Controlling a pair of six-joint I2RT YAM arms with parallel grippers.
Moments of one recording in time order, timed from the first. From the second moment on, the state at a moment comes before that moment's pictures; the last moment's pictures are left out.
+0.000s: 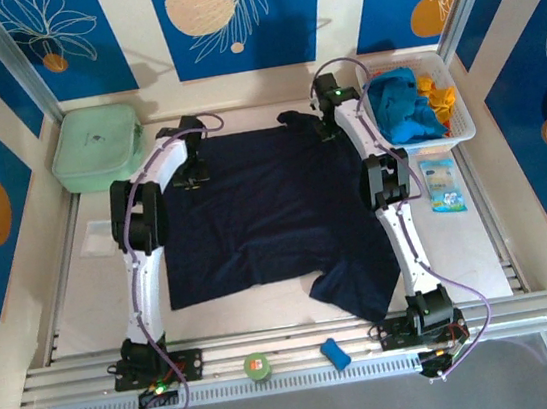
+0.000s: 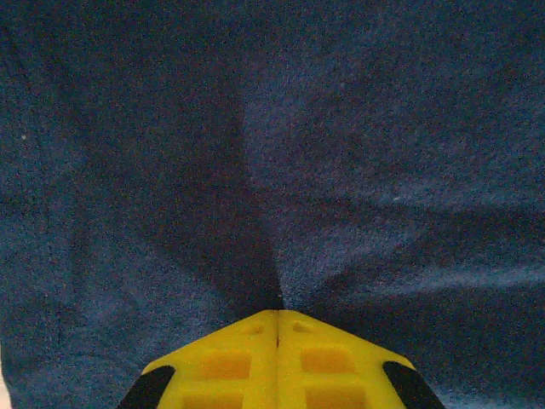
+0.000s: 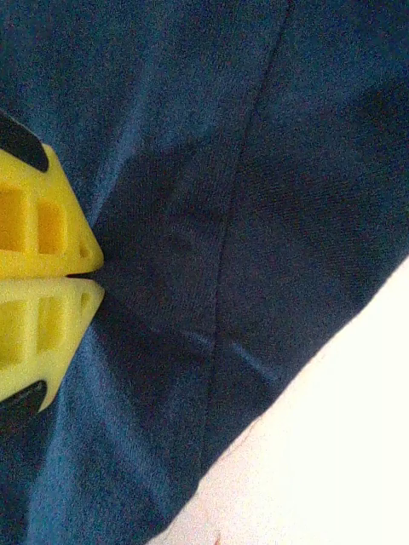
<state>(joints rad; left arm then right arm) -0.24 2.39 2.04 -1.06 -0.18 -0.31 0.19 2.77 2.71 -1.14 0.14 -0.11</state>
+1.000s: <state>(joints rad) -0.24 2.29 1.87 -0.98 -0.18 -0.31 0.54 2.07 1.77 -1.09 0.08 0.38</state>
